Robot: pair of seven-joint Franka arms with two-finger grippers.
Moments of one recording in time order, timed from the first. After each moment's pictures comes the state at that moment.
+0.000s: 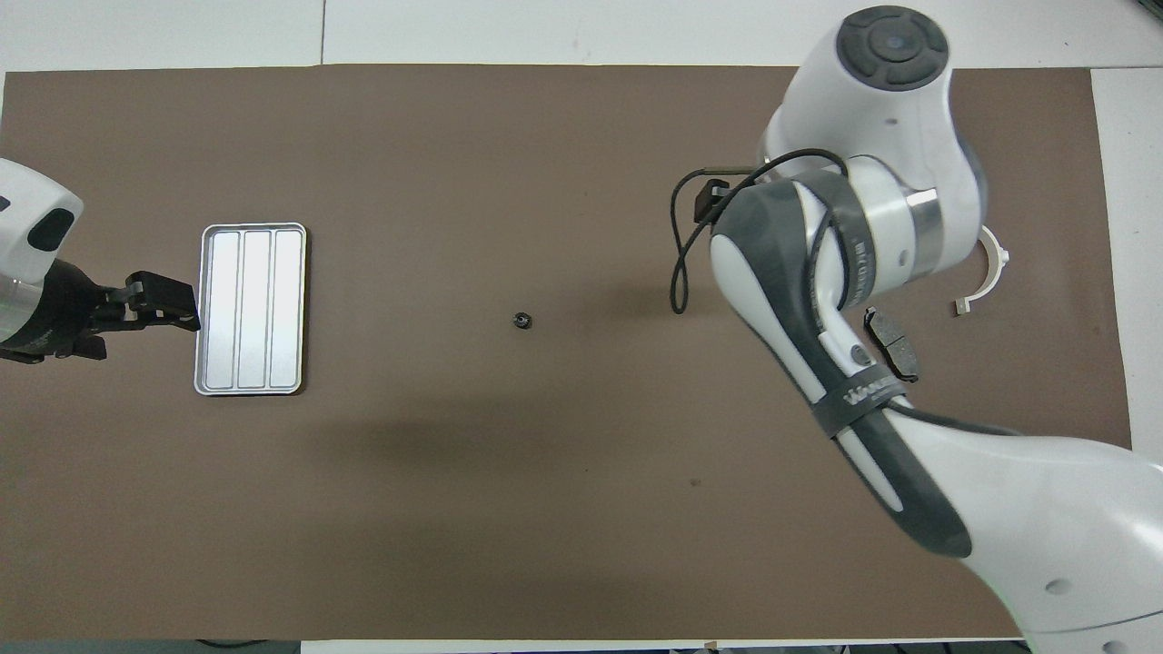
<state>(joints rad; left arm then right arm) -0.05 -0.09 -0.01 -1.84 -0.01 1.70 -0.27 0.33 0.46 0.03 -1.39 -0.01 1.80 0.55</state>
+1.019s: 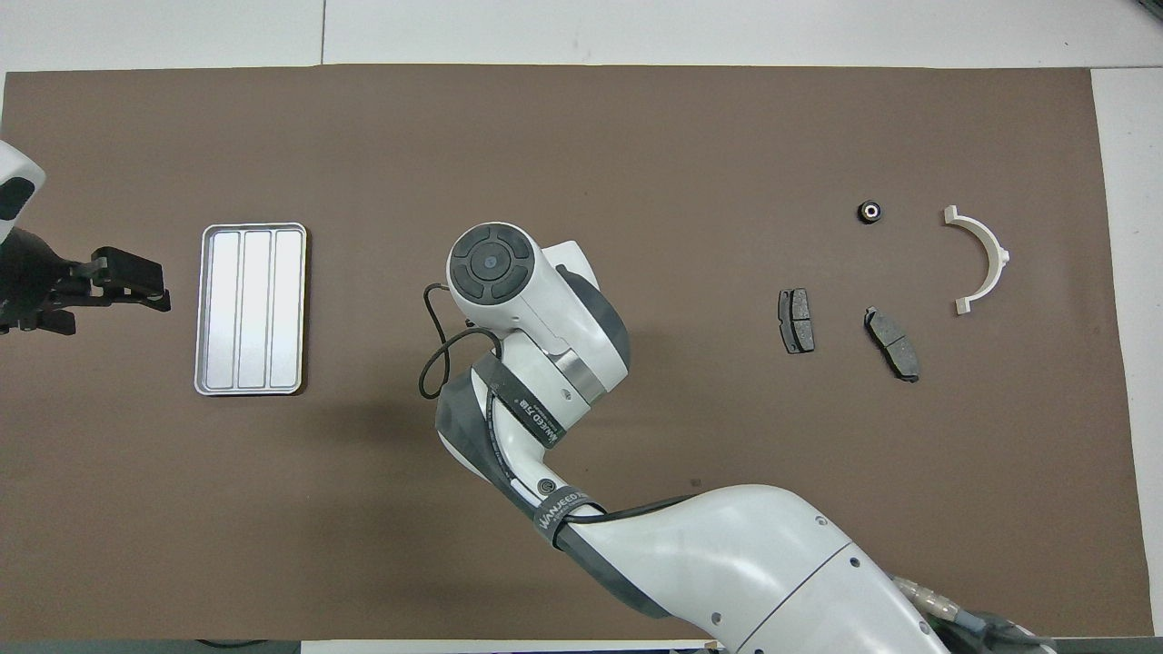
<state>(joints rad) 0.07 -0.01 -0.09 -1.73 -0.01 1.63 -0.17 0.67 0.70 0.03 -1.34 -0.01 2.02 1.06</state>
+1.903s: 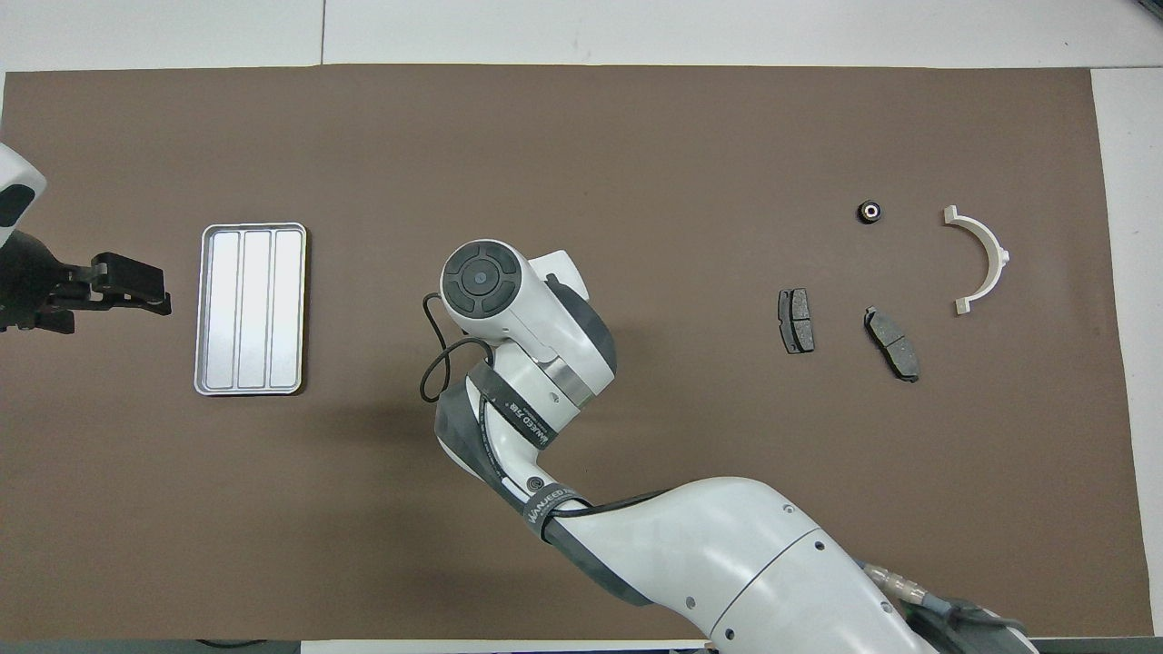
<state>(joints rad) 0.05 -0.03 -0.10 -1.73 -0.01 1.63 -0.14 0.68 0.75 0.02 -1.33 -0.04 2.09 1.06</state>
